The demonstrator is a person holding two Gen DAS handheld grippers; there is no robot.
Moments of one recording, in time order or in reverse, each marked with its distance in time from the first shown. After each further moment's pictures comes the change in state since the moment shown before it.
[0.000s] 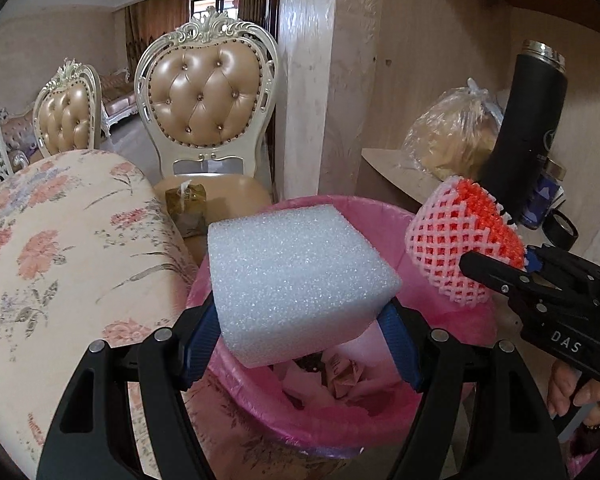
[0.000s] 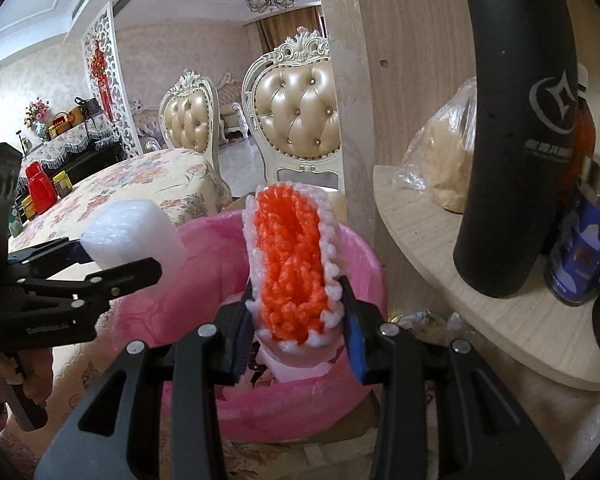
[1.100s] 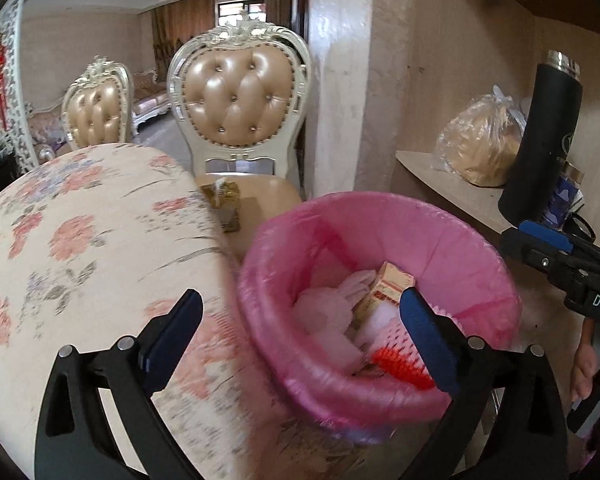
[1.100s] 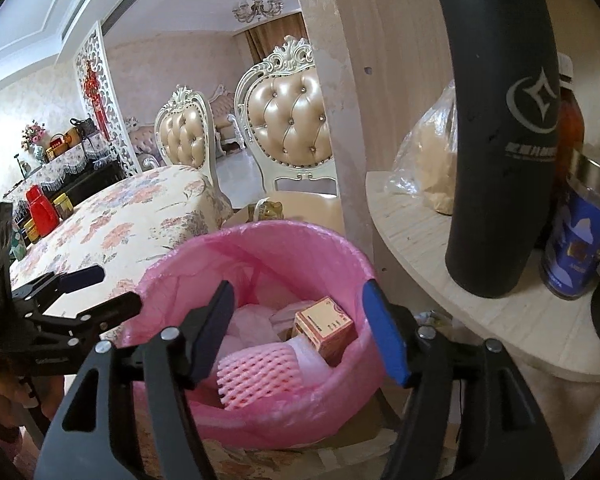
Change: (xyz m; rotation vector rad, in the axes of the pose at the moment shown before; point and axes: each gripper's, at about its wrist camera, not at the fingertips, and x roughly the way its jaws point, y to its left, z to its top) left arm -0.026 0.022 -0.017 -0.039 -0.029 0.114; right arm -0.008 0.001 0.008 0.062 -0.028 0.015
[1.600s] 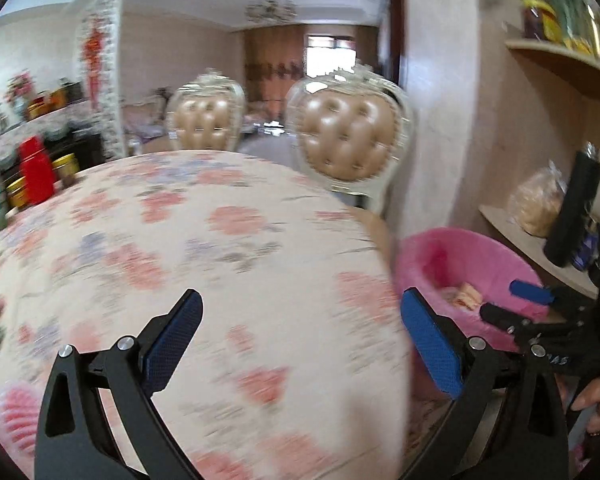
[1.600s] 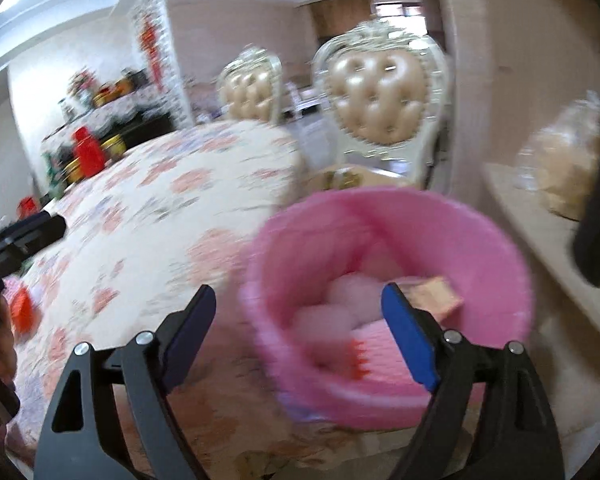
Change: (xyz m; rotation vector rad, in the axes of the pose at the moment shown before) left arm -0.151 0.106 -0.053 -0.192 -0.144 0.271; right arm 0.019 0.132 -0.030 -0.188 0.125 0.187
